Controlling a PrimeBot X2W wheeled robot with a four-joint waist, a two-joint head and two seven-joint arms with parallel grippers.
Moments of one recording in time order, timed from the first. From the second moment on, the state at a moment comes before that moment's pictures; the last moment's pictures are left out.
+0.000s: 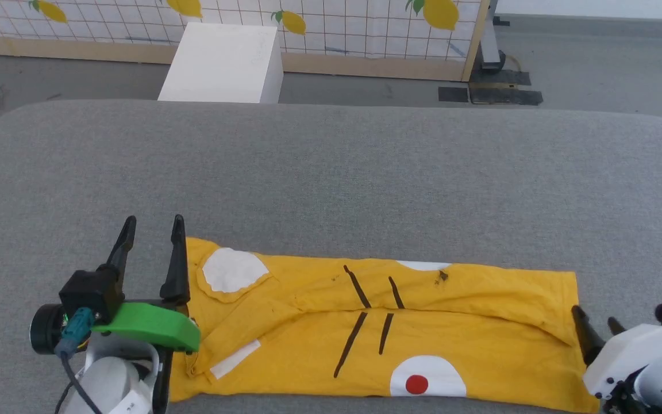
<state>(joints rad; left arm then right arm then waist) -0.14 0.27 -0.18 0.12 -0.37 0.06 -0.26 -0.05 -0.05 -0.30 0.23 0.32 0.13 0.33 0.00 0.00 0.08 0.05</state>
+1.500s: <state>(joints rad) -0.15 0.11 -0.04 0.22 -0.21 -0.09 -0.26 -0.09 -0.07 -0.44 0.06 -0.10 0.13 0.56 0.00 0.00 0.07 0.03</state>
